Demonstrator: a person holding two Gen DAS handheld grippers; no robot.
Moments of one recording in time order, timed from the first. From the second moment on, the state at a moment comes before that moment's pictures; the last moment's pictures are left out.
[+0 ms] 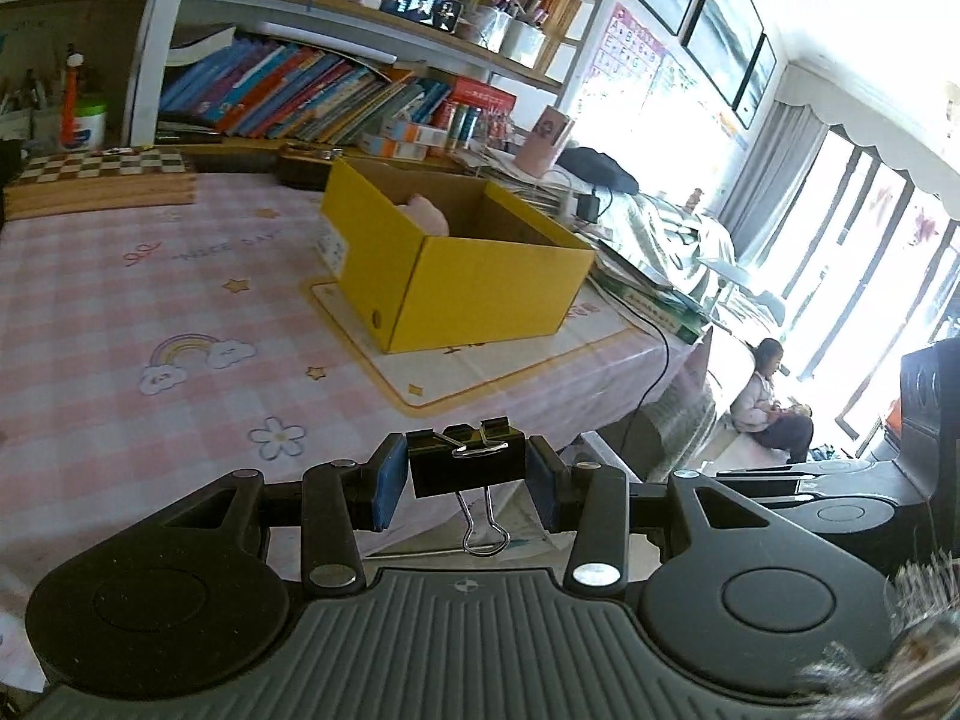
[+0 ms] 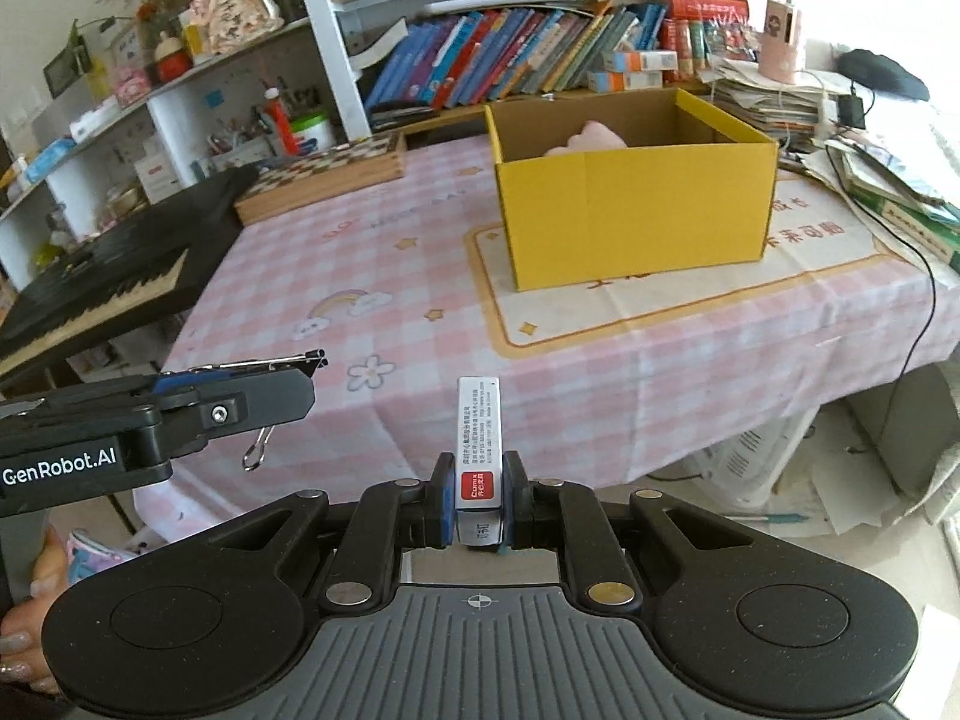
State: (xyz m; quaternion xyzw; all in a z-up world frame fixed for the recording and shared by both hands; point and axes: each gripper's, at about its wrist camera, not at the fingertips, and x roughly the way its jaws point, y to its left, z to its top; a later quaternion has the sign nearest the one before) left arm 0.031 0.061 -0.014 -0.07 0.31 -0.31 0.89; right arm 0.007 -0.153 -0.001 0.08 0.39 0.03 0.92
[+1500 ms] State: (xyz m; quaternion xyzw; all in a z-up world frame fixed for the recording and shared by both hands) left arm 0.101 -0.115 -0.011 -0.05 0.33 -0.31 0.89; right arm 0.081 -0.323 -0.007 0.10 0.40 0.05 0.91
